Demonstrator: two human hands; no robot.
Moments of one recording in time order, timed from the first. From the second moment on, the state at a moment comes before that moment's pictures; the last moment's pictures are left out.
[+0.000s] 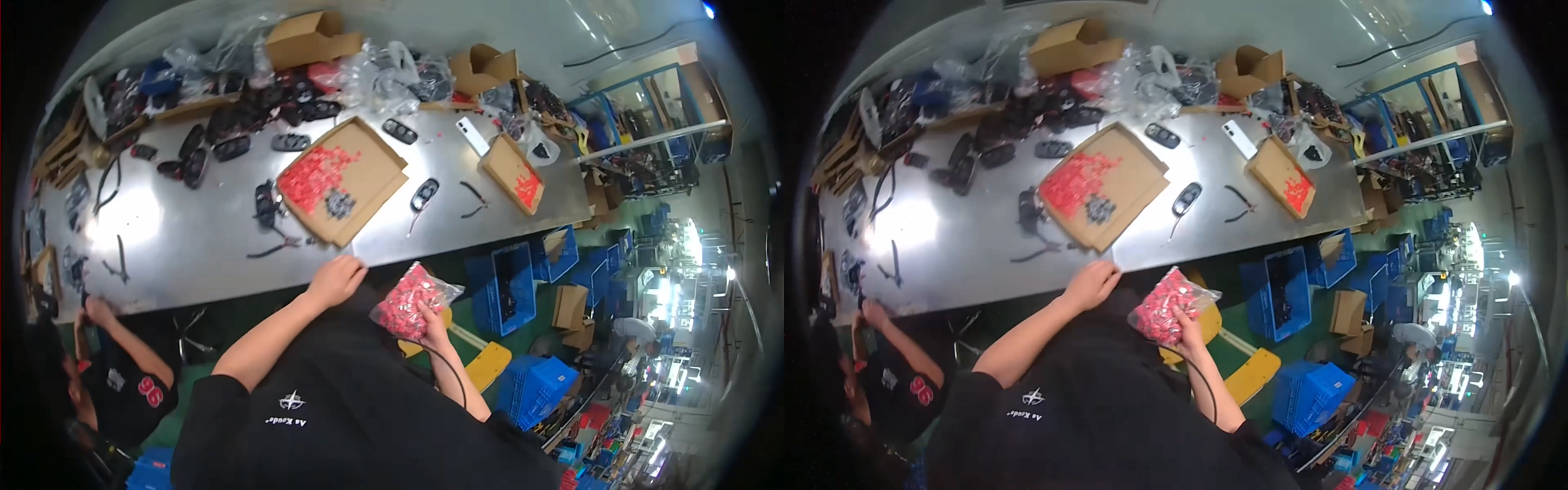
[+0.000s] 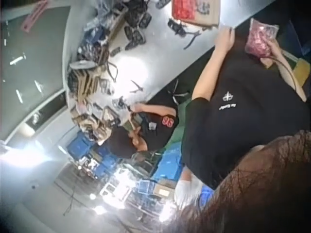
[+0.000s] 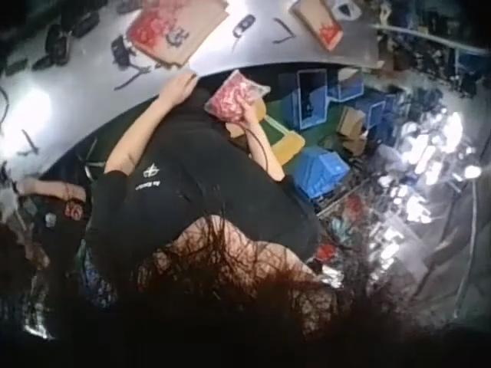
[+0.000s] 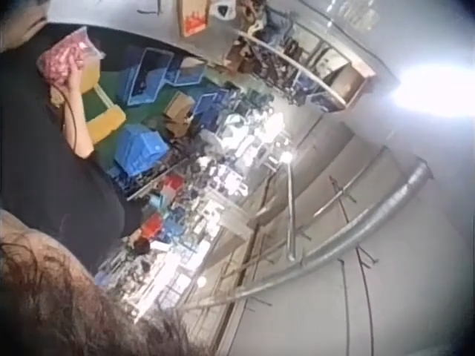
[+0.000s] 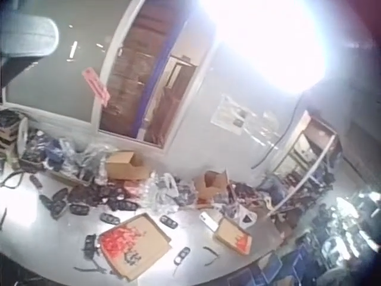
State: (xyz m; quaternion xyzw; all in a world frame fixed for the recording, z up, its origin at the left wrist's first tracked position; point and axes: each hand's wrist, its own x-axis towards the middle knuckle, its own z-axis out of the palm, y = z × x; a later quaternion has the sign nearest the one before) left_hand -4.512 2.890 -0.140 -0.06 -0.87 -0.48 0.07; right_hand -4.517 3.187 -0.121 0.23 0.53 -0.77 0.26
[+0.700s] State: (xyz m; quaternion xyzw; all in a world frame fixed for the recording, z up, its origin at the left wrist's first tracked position) left_hand -4.526 2.882 -0.256 -0.17 -0.96 -0.22 -0.05; right_hand -4.862 3.340 -0.265 -0.20 0.96 -0.20 0.02
